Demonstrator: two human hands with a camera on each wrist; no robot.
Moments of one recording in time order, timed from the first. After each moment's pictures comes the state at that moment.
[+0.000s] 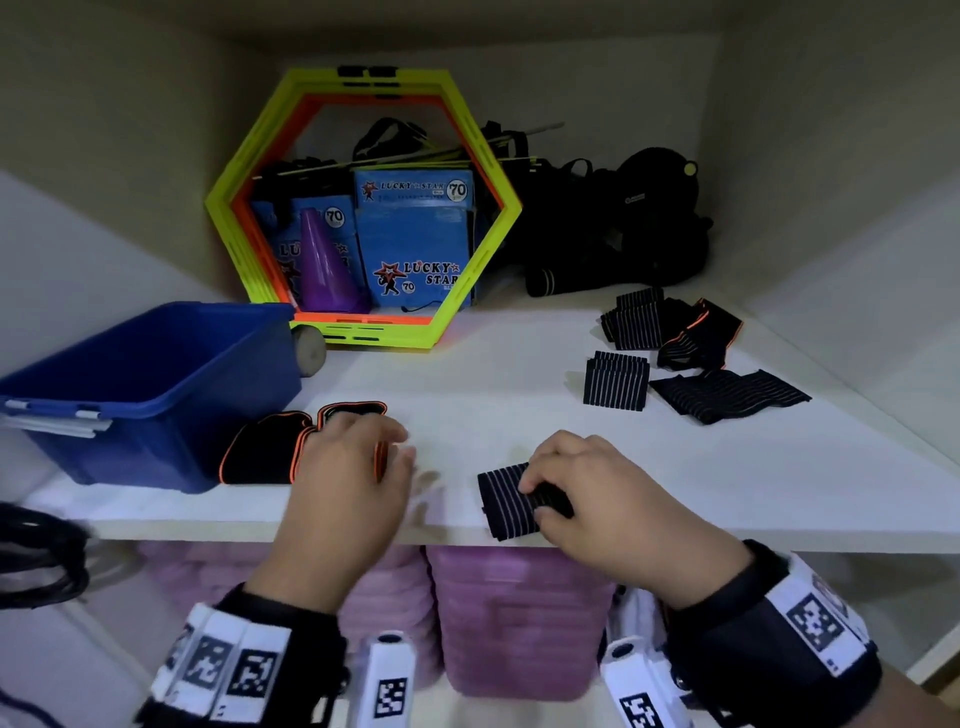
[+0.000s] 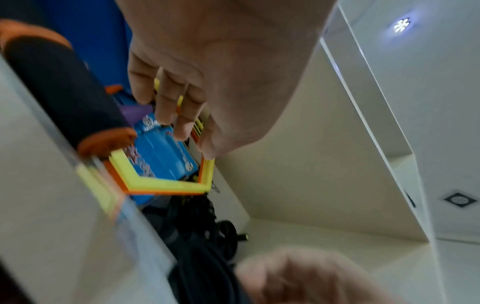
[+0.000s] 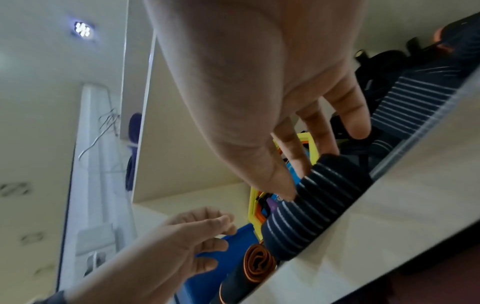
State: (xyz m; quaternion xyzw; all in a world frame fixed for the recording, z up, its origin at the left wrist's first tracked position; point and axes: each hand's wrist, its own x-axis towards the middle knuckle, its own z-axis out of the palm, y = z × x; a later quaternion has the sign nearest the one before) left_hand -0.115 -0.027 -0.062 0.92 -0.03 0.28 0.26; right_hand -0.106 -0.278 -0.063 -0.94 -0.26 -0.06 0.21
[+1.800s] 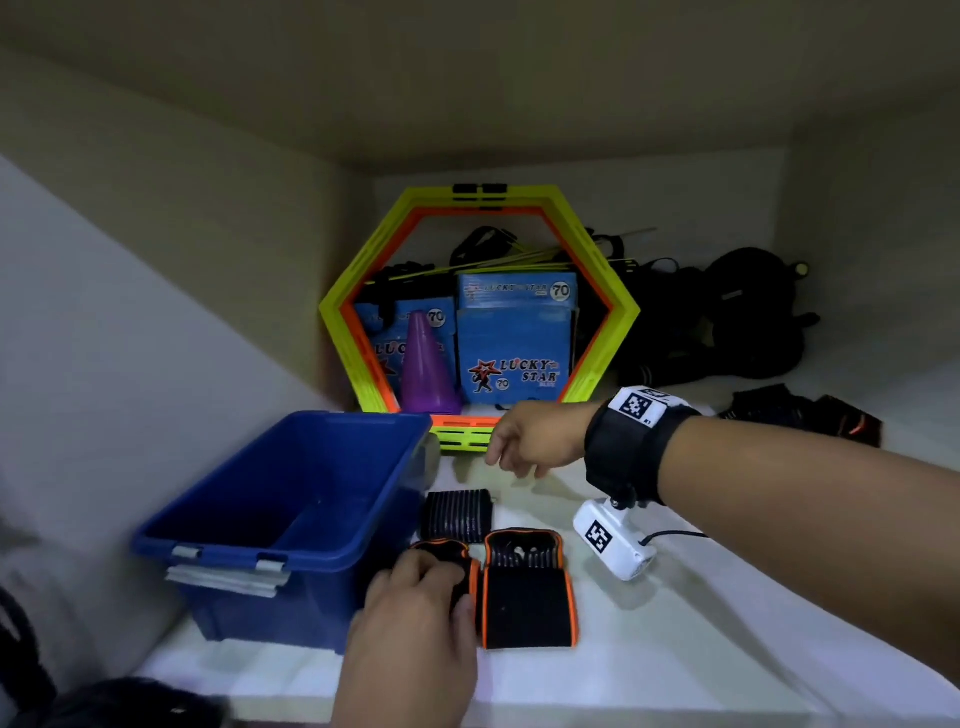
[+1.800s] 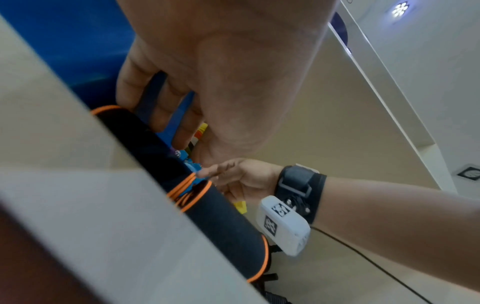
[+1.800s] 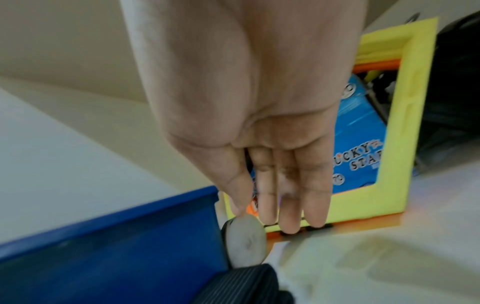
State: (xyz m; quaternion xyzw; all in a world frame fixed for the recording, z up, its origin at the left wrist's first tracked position) left_hand -0.080 0.113 -0.081 0.95 -0.04 0.22 0.19; right_hand 0.103 -0.054 0.031 -0.93 -0.24 0.15 0.22
